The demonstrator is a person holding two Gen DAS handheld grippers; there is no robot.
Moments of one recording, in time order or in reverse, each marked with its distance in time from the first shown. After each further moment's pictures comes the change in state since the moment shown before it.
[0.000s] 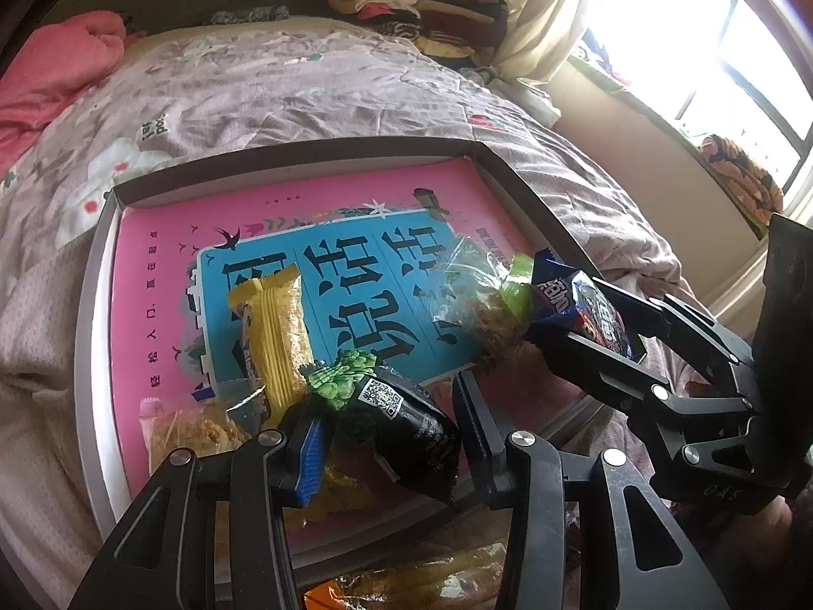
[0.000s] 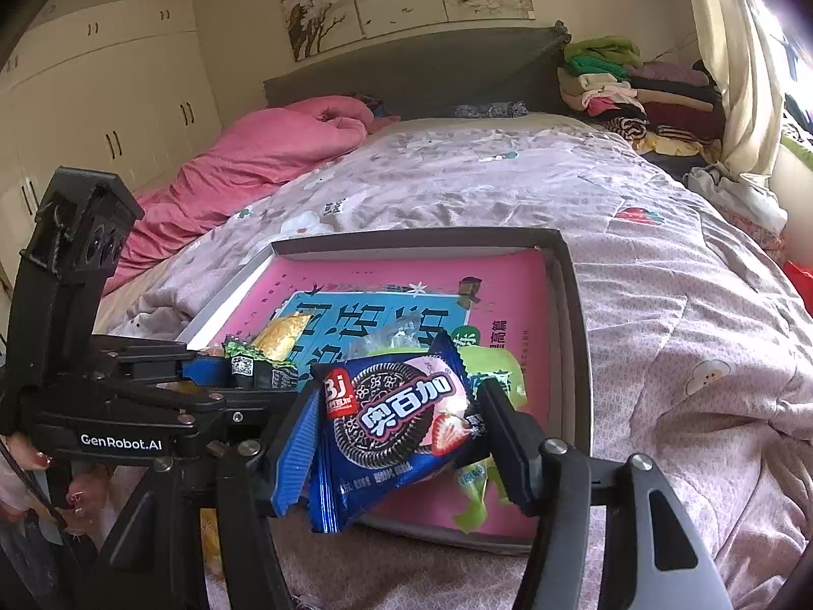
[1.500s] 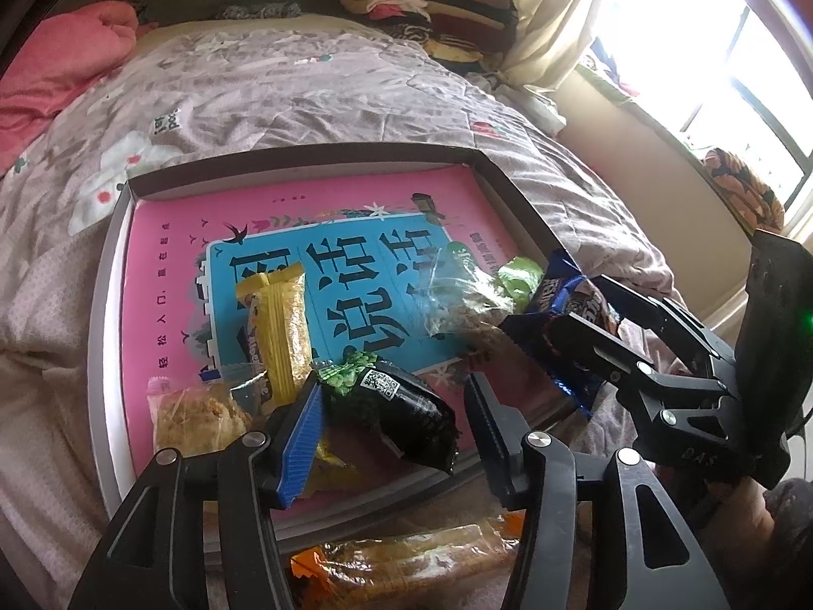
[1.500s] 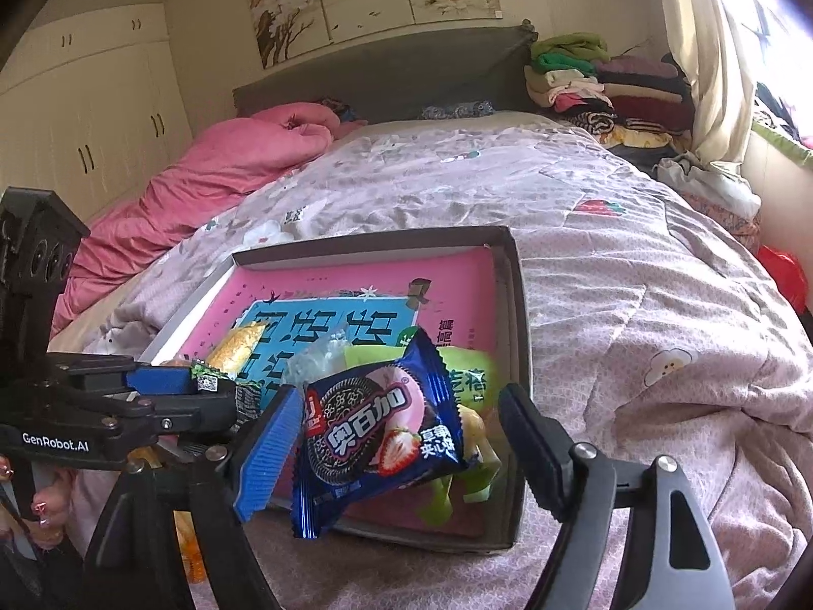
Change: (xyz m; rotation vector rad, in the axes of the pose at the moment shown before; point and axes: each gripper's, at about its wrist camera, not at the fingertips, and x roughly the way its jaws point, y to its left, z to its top) left arm -0.015 -0.002 -0.002 -0.039 -0.003 -0.002; right arm -0.006 -0.022 -0.001 0.052 -0.013 -0.077
